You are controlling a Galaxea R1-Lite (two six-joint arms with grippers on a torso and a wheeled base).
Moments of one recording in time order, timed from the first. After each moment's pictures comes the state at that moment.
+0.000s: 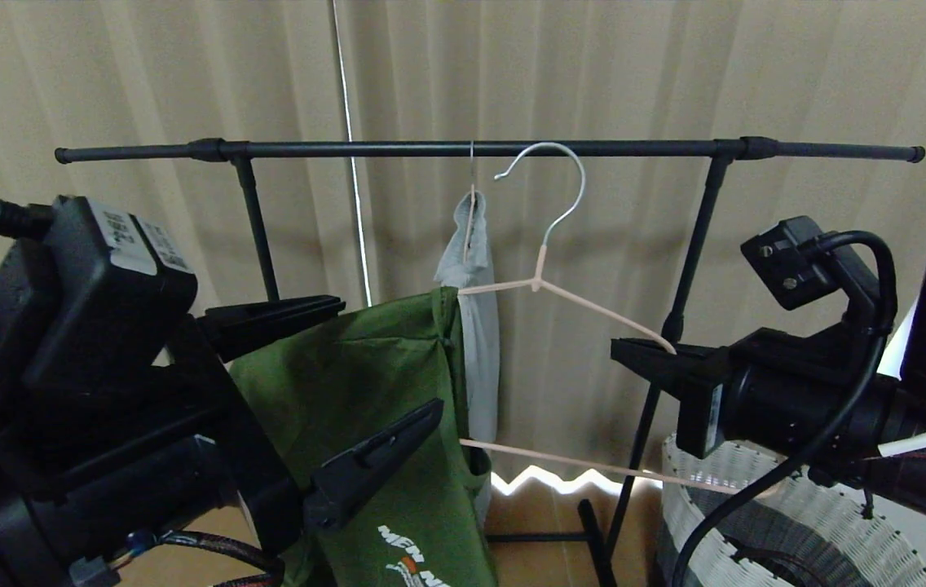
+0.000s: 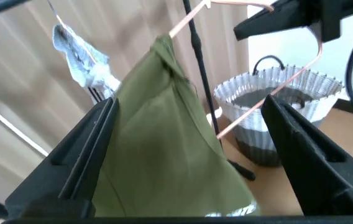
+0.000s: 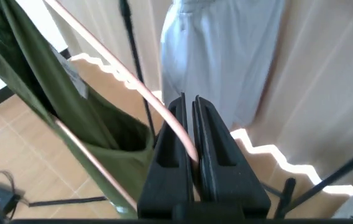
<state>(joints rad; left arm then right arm) -0.85 1.25 -0.60 -0.60 0.06 0.26 0.71 1.43 -0.71 -0.46 -0.13 0.19</state>
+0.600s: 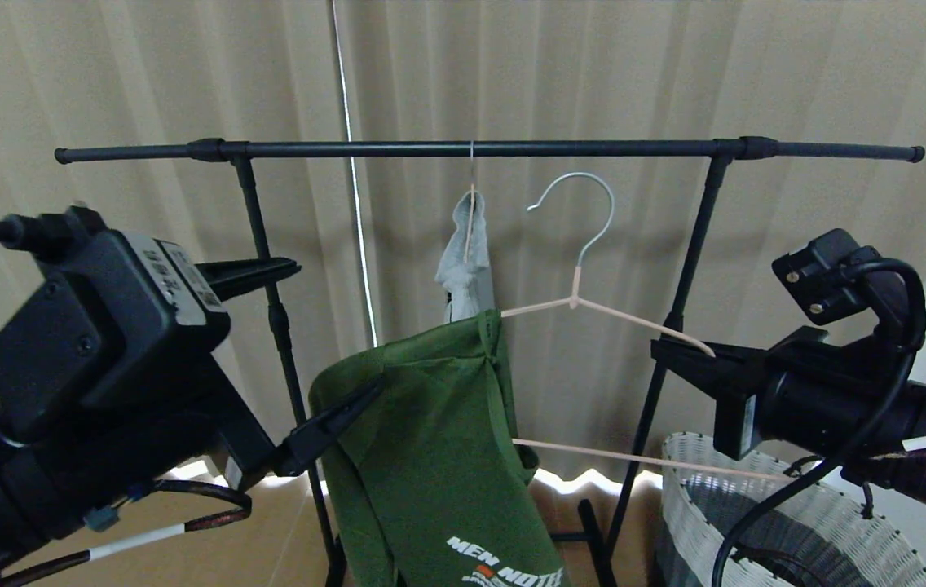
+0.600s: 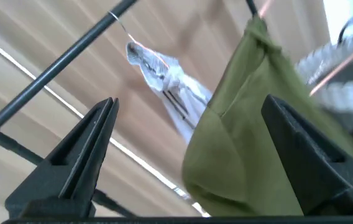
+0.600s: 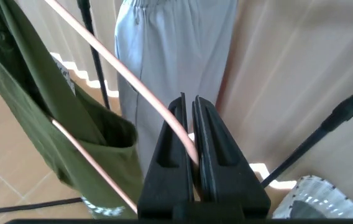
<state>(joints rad) -0.71 1.26 -0.59 -0.60 0.04 0.63 0.62 1.39 -0.63 -0.51 -0.12 0.03</state>
